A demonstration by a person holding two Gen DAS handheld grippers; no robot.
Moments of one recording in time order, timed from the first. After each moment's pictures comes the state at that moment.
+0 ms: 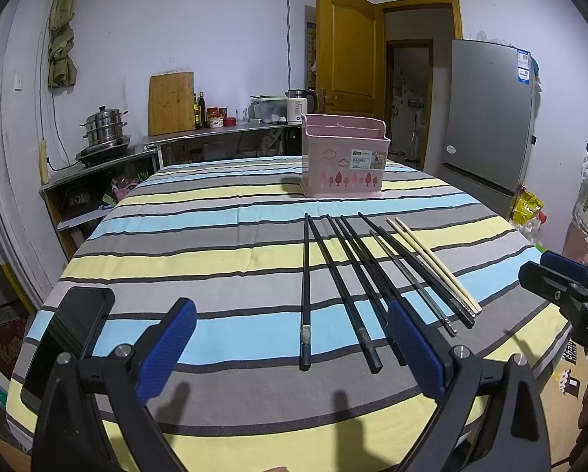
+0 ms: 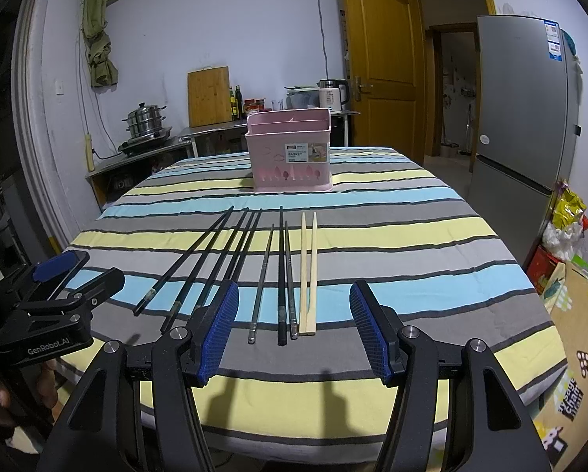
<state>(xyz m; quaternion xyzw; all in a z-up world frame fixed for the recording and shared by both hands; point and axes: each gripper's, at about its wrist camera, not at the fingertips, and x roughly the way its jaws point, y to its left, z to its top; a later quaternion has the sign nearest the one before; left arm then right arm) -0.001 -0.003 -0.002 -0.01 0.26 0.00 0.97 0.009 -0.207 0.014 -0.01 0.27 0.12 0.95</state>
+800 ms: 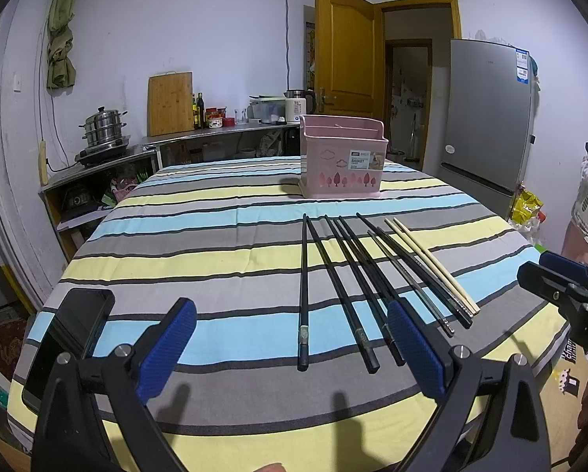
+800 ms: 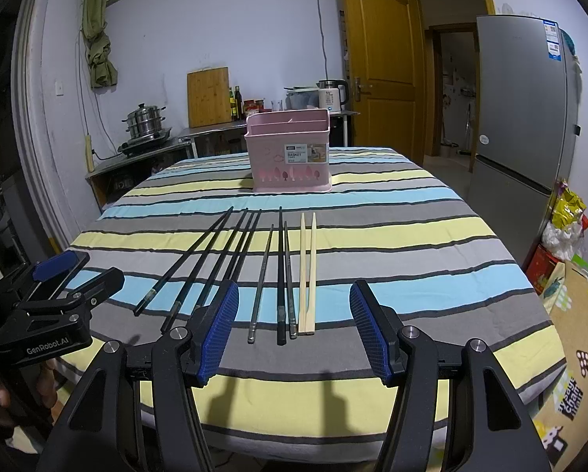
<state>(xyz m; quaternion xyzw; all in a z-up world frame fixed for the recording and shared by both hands) -0.002 -0.004 -0.001 -0.01 0.26 0.00 0.97 0.009 -0.209 0.014 -0.01 0.27 0.13 0.95</state>
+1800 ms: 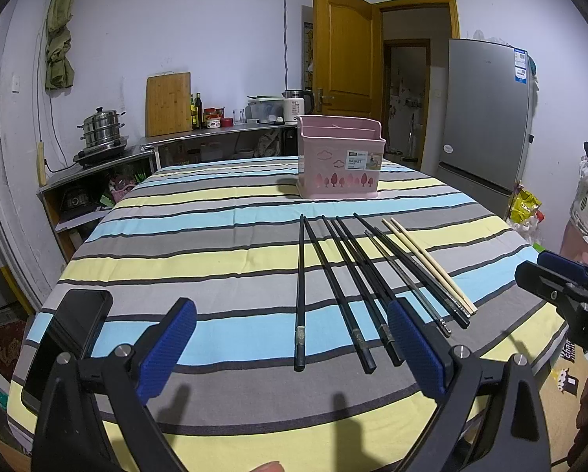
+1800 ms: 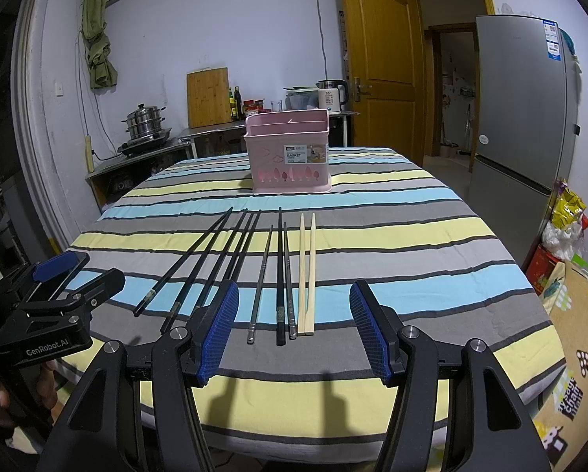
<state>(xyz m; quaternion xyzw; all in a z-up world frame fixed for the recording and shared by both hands) -0.002 -0.006 0.001 -0.01 0.26 0.00 0.97 0.009 -0.209 0.014 -0.01 0.27 0.13 0.95</state>
